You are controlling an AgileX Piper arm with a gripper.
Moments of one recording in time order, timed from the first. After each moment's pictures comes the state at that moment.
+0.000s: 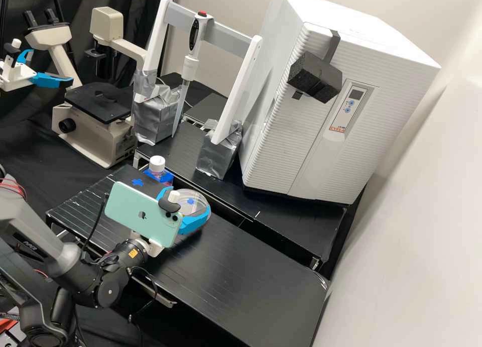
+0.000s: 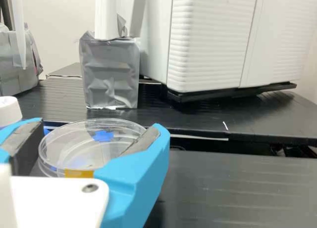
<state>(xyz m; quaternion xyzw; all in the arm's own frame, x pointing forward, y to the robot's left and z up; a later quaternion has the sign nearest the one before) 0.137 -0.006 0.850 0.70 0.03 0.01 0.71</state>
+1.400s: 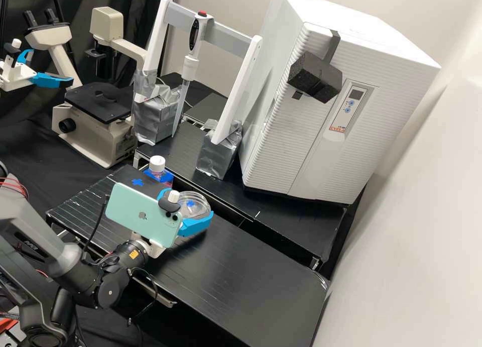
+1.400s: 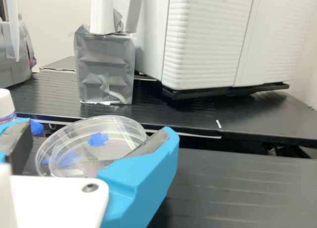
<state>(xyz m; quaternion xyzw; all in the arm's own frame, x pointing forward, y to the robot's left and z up) 0.136 -0.008 0.852 0.69 0.02 0.01 0.72</state>
